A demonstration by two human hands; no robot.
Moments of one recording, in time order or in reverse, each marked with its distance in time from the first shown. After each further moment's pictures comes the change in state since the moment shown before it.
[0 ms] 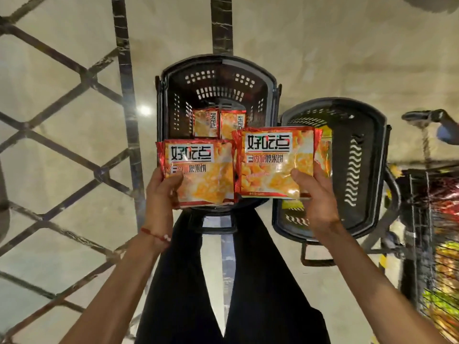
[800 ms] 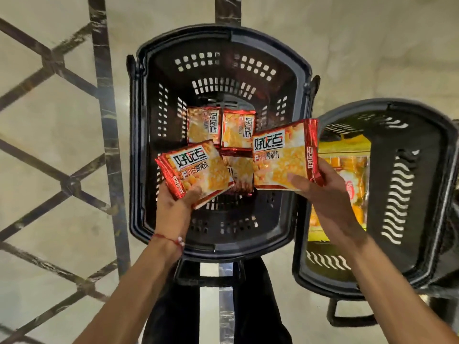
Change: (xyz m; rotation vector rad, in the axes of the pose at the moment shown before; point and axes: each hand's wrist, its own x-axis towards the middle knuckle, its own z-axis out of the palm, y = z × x) left_hand 0.171 -0.134 0.030 0.023 0.135 -0.159; right_hand 0.178 0.086 0.016 -0.153 -0.022 -0.029
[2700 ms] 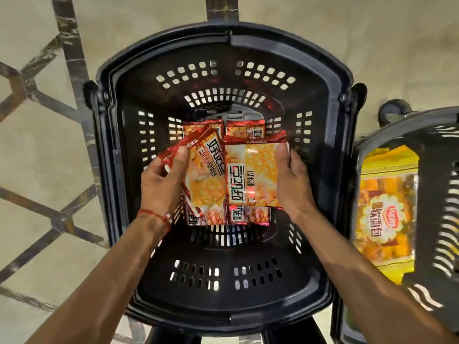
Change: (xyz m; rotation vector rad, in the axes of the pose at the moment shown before) left_hand 0.144 0.061 0.039 0.107 -0.104 0.189; right_hand 0.153 0.043 0.094 -0.175 0.117 -0.069
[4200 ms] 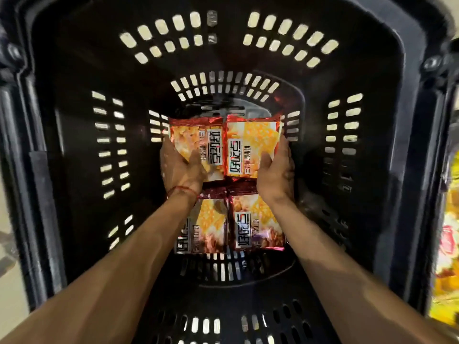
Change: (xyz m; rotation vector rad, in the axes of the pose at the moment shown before) left_hand 0.129 -0.105 0.053 0.460 0.198 0.146; right_hand 0.095 0.092 0.078 -0.380 0.227 -0.051
